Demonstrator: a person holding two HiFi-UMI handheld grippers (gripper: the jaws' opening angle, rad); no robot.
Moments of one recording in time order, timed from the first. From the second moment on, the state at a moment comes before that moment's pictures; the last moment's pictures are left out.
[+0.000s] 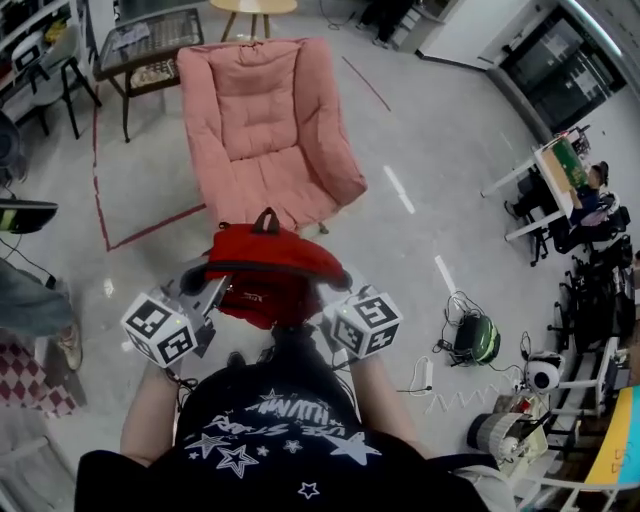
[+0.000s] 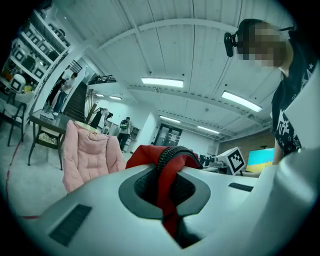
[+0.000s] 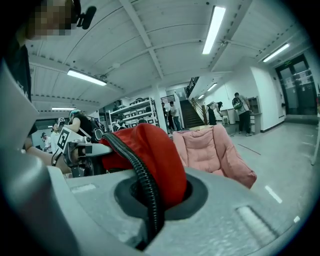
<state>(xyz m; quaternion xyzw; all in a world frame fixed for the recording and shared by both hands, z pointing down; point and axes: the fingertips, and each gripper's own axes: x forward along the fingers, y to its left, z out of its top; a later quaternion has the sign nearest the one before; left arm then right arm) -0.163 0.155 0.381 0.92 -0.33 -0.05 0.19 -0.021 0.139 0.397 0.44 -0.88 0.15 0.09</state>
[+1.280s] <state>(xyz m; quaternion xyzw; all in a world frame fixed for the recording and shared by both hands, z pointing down) -0.135 0.259 0.363 0.92 -0.34 -0.04 0.18 0.009 0.265 0.385 0.44 -0.89 0.13 0.09</state>
